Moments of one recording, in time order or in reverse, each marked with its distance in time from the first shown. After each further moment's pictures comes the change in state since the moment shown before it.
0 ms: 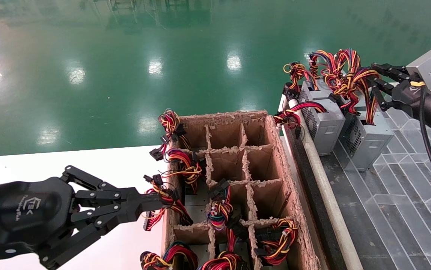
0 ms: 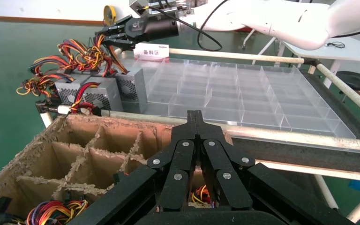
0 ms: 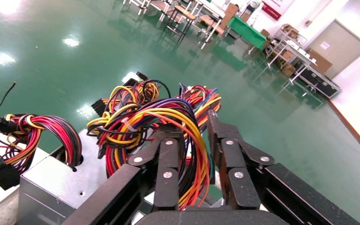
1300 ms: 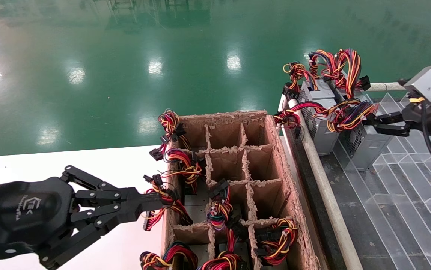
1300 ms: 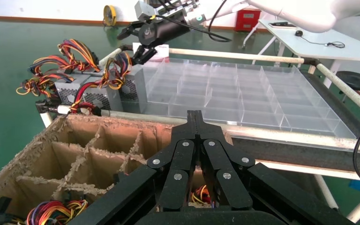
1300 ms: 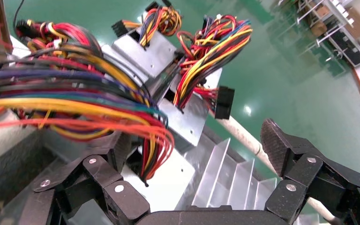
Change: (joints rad) left arm 0.000 0.000 0.000 0.000 0.000 0.000 0.000; right arm 0.051 0.167 -0.189 0.212 -0.386 -0.083 0.510
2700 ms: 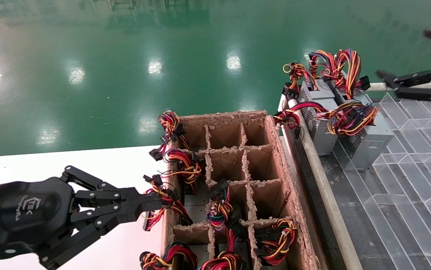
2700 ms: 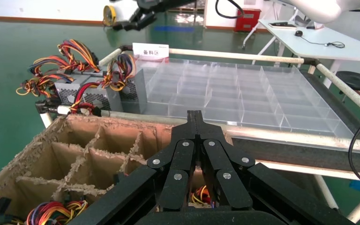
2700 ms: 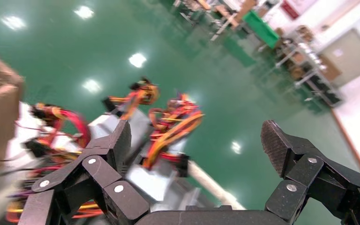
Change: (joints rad) left arm 0.000 0.000 0.000 0.000 0.000 0.000 0.000; right arm 0.030 0.109 0.056 0.141 0.135 -0.126 0.021
